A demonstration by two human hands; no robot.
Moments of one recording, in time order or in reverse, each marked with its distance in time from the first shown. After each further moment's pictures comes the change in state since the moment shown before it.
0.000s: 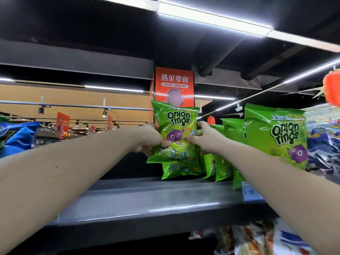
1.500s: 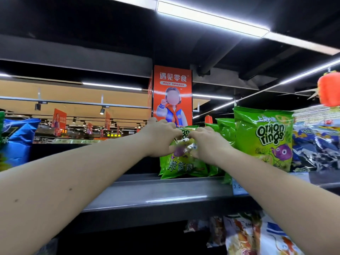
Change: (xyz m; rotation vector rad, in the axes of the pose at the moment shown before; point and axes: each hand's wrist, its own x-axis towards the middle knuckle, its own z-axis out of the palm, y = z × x) left_hand -0.022 0.010 0.018 1.319 0.264 0.696; right_hand -0.035 -0.001 -0.004 -0.898 0.065 -0.292
